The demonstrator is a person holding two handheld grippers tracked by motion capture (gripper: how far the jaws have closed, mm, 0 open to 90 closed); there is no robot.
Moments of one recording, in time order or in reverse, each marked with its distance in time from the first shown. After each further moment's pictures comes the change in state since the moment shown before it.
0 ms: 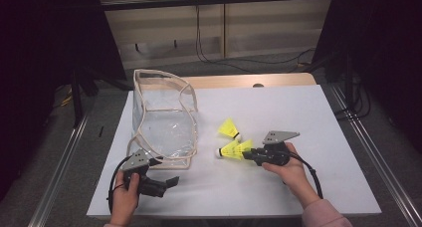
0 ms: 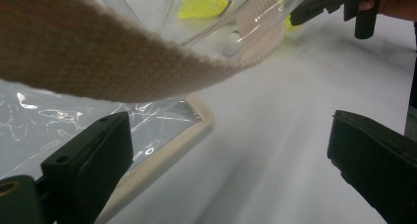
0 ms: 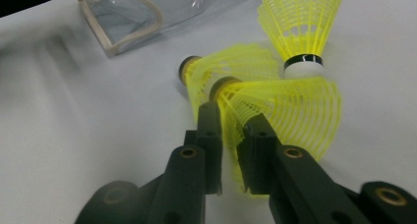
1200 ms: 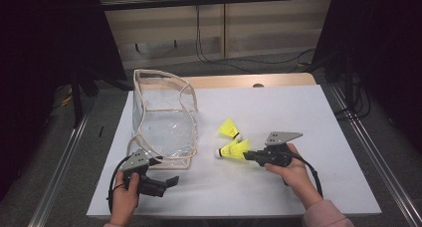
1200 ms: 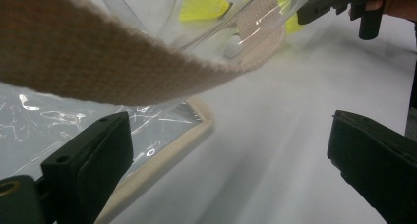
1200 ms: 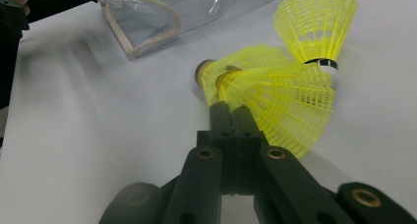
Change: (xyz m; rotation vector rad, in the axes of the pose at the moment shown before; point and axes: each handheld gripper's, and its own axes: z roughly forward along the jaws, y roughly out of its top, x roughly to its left) left arm 0.000 0.001 0.000 -0.004 0.001 0.000; right arm 0.002 0.000 -0.006 -0.021 0.067 -0.009
